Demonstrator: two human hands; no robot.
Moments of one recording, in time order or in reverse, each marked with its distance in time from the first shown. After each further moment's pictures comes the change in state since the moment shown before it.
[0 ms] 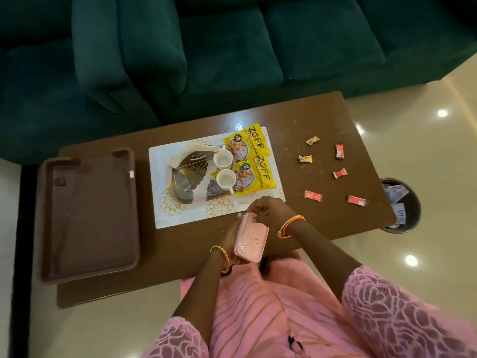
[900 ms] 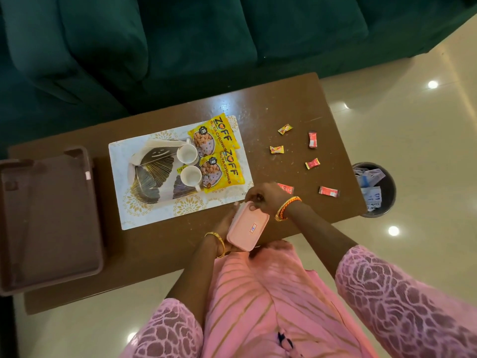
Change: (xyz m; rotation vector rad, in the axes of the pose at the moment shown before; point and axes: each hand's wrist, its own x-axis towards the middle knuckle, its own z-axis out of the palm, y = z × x) left_hand 0.045 0.016 0.073 0.058 -0.059 -0.048; right_hand 0.009 0.064 -0.077 -0.221 -0.061 -0.110
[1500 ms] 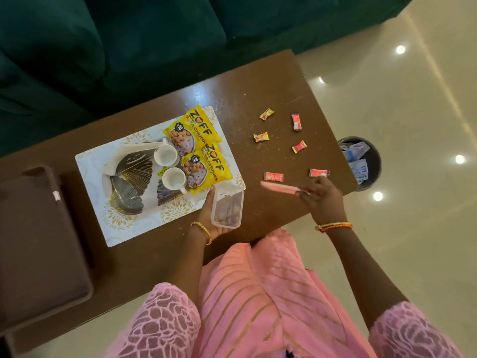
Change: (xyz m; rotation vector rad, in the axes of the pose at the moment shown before) left_hand 0.033 0.032 -0.027 -0.262 -0.105 0.007; right_hand -0.086 0.060 0.011 0.255 0.764 0.434
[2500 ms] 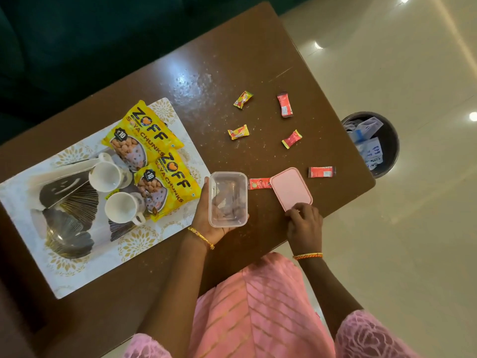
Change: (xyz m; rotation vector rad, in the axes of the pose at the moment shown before) left_hand 0.111 0.010 0.044 -0.051 0.028 0.022; right_hand 0.015 0.127 0.128 -0.288 0.050 0.068
